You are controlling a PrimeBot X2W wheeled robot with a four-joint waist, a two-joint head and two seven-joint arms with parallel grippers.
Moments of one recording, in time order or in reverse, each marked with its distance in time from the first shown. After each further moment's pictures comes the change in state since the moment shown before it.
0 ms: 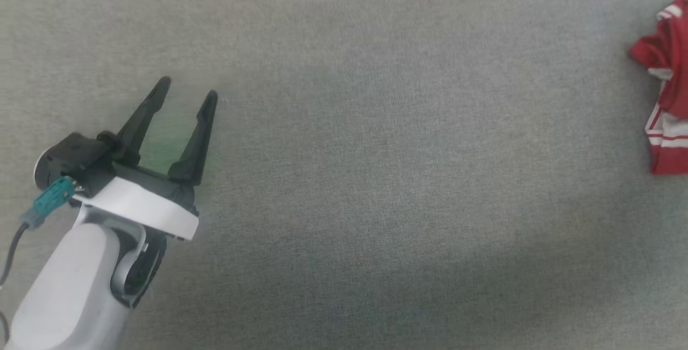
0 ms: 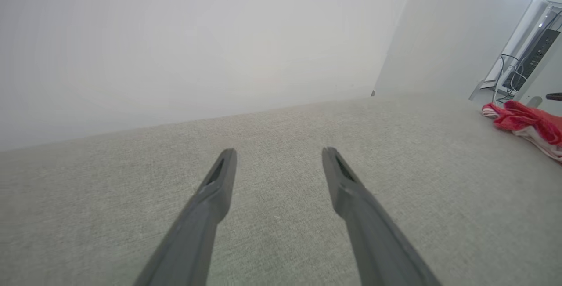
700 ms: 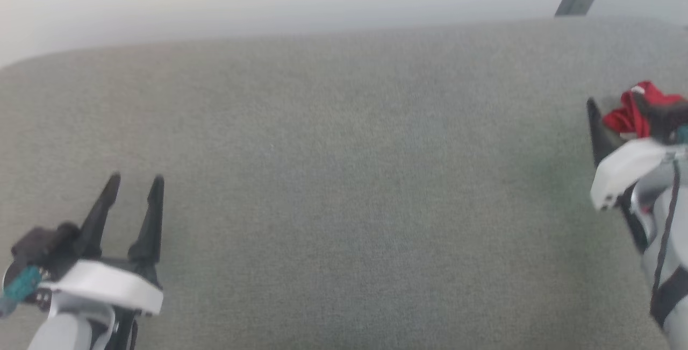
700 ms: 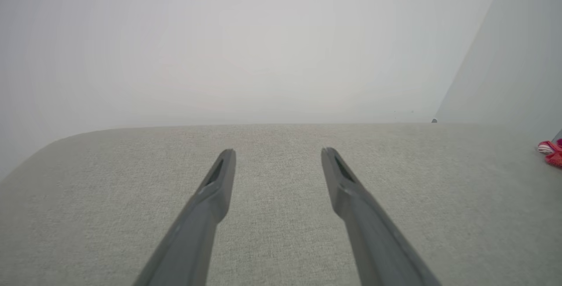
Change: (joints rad) left arm 0.281 -0.068 0.229 0.013 0.030 0.000 0.000; right arm 0.283 0.204 0.175 -0.163 0.226 0.000 -0.306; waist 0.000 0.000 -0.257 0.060
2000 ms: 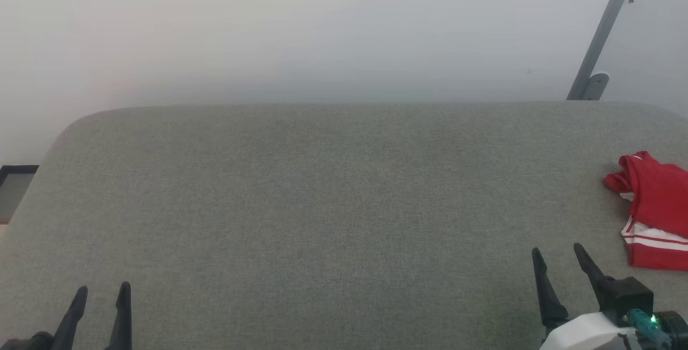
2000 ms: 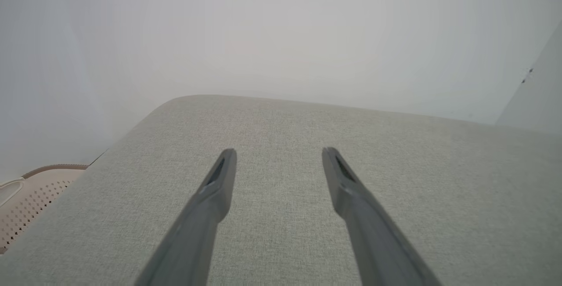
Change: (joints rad) left arm 0.345 -0.075 0.188 -0.048 0.078 0.000 0.000; right arm 0.691 0.213 -0.071 -0.568 0.004 0.000 -0.010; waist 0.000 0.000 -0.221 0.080
